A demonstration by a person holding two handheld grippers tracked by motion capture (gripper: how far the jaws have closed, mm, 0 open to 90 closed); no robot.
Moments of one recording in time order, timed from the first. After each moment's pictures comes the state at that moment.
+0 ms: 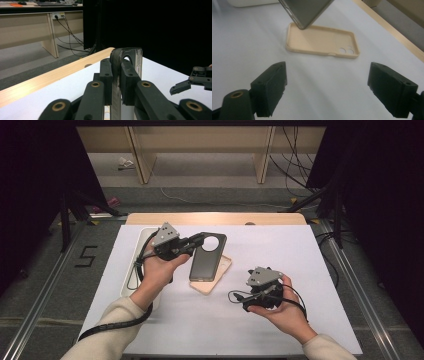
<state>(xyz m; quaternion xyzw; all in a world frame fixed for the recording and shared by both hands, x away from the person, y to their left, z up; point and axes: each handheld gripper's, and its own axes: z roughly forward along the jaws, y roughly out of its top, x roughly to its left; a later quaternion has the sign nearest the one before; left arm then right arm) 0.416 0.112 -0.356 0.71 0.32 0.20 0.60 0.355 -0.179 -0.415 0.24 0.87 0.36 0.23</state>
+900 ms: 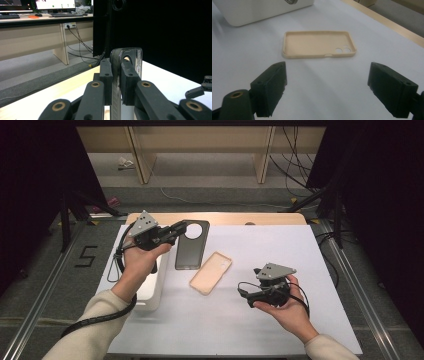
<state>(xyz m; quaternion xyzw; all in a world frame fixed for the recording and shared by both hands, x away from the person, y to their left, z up) 0.427 0.152 -0.335 0.69 0.33 0.23 0.61 0.361 -0.197 -0.417 0.29 0.84 0.41 0.20</state>
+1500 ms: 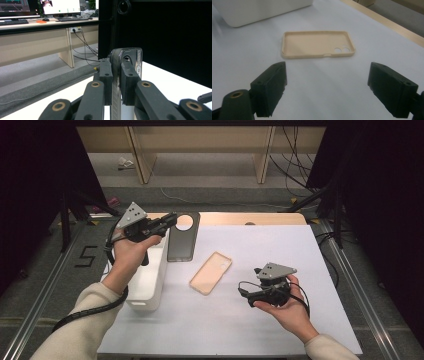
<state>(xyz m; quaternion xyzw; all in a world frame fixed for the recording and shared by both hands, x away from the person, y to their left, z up) 0.438 0.173 -0.321 0.68 0.33 0.25 0.61 0.362 -0.198 -0.417 0.30 0.84 0.41 0.20</state>
